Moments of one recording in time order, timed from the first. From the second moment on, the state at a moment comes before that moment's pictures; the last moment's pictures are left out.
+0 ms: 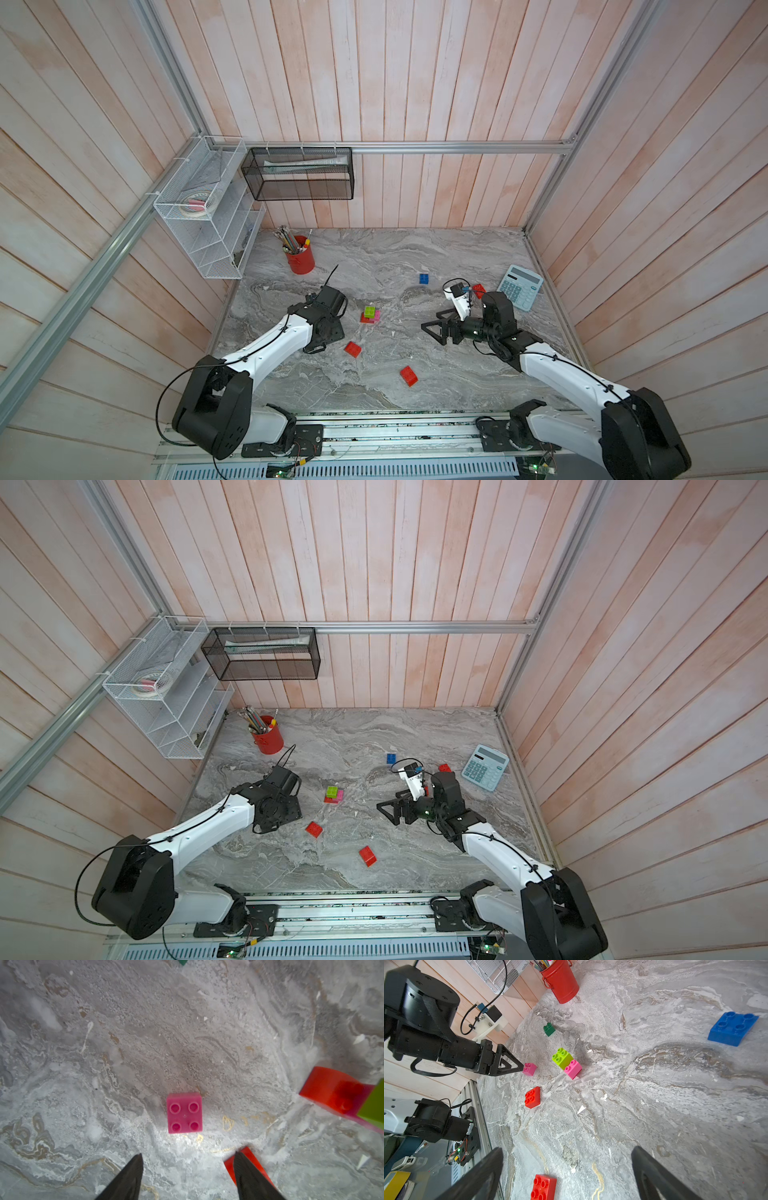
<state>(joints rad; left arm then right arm) -0.44 1.38 0.84 -0.74 -0.19 -0.76 0.41 1.13 0.50 0.09 -0.66 0.26</state>
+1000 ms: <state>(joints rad) -0.39 1.50 0.76 -0.56 -0.19 -0.62 0.41 1.13 0.50 0.09 -0.64 0.26</state>
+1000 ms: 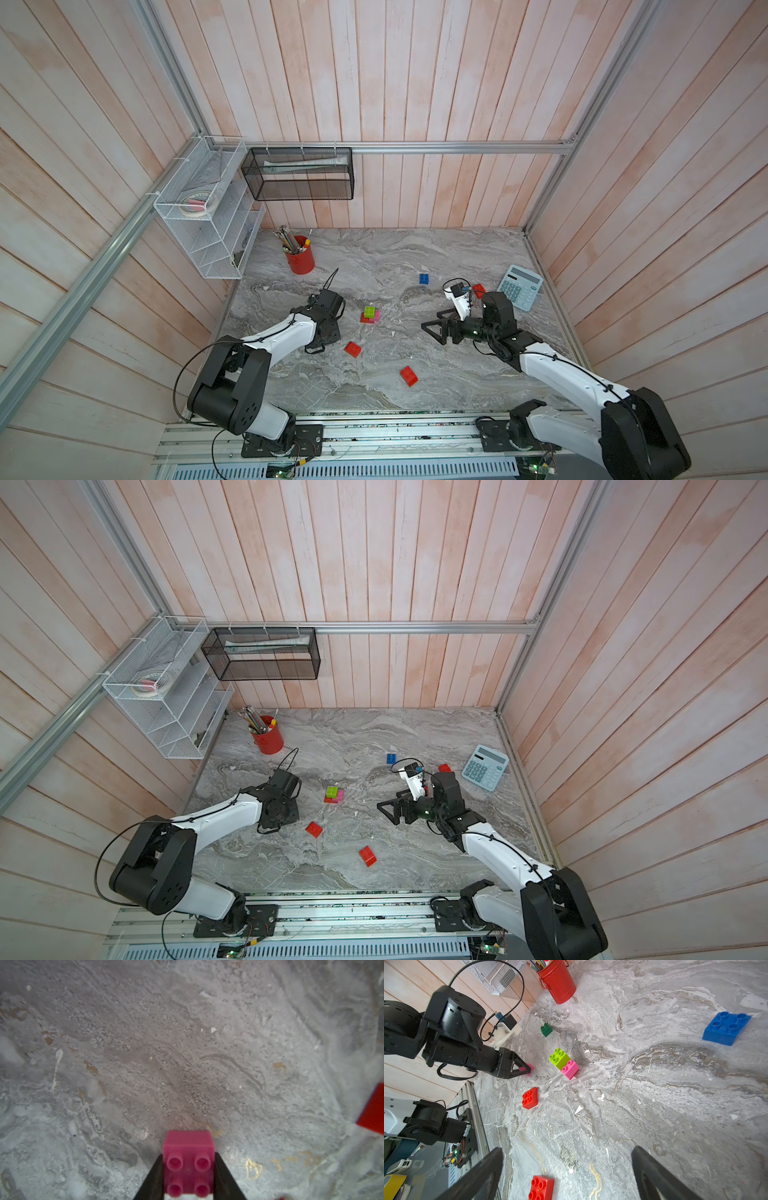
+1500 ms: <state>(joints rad) -0.62 1.39 0.85 -0.71 -0.16 -0.71 0.39 1.13 0.50 0.08 -0.63 0.26</state>
